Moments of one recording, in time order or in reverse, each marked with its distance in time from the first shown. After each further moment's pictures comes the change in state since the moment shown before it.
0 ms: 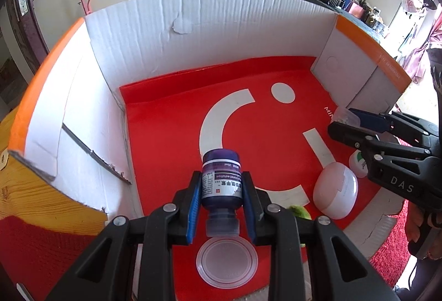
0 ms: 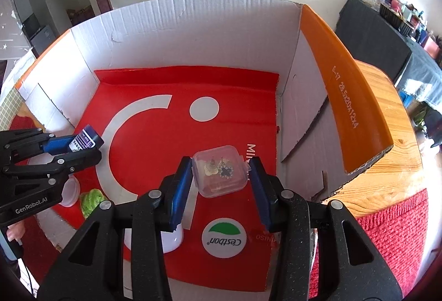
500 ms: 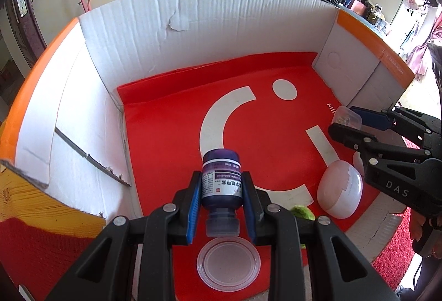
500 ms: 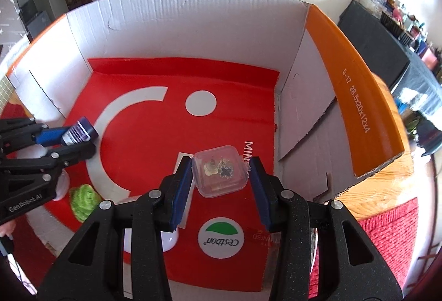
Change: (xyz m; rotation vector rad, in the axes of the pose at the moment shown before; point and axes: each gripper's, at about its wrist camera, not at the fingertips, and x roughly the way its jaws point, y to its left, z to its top) left arm 0.004 -0.002 -0.002 0.005 0.011 0.014; right arm 0.009 0.008 0.002 -0.070 0.031 -0.052
